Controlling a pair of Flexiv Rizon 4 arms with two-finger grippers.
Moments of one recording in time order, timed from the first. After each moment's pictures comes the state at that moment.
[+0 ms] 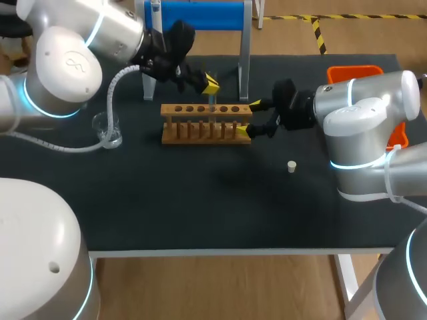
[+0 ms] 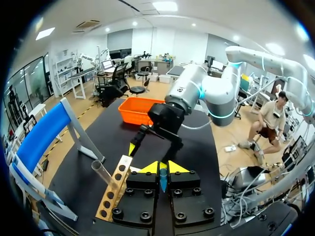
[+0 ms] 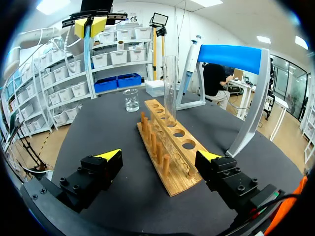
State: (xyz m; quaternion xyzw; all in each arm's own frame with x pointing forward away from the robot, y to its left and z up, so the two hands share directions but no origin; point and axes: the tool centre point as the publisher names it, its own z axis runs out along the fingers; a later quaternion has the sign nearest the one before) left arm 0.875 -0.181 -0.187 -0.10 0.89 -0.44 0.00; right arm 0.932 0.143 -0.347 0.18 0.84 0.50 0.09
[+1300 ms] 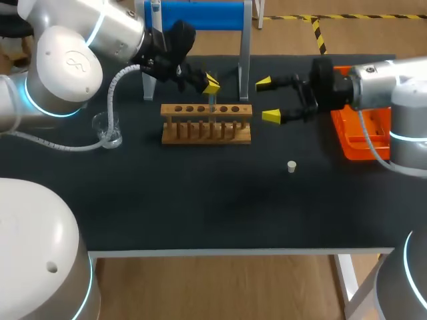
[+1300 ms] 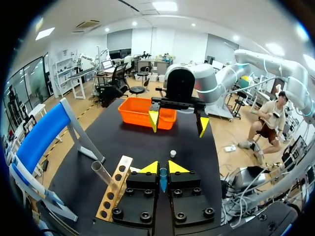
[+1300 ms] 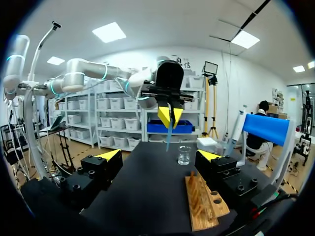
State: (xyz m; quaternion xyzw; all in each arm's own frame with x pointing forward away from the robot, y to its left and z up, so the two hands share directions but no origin) left arm 0.876 -0.182 -0.187 -0.09 0.89 -0.44 0.00; right arm 0.859 0.131 -0.219 -0.04 0.73 0.68 -0.03
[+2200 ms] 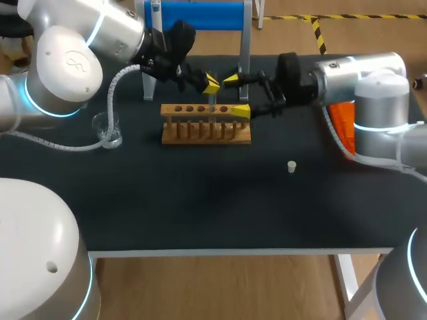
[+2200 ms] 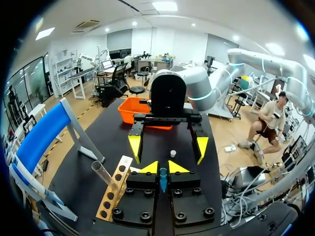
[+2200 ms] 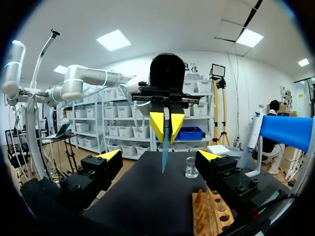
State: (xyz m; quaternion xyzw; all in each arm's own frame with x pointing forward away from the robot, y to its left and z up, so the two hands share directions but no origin) left arm 0.876 -0.182 -0.188 -0.09 0.89 -0.44 0.00; right arm 0.869 0.199 -0.216 -0.05 0.71 0.70 -0.08
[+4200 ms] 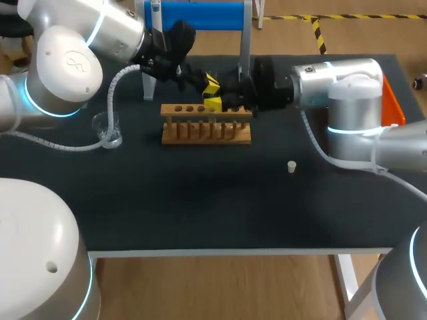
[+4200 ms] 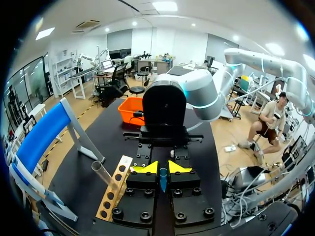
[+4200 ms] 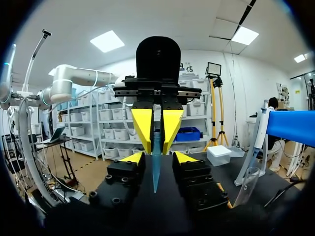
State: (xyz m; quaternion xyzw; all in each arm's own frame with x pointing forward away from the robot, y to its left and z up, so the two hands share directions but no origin) left arm 0.876 -0.182 -0.188 -0.09 0.89 -0.44 0.00; right arm 0.871 0.248 -0.220 -0.03 0.70 0.71 -0.08
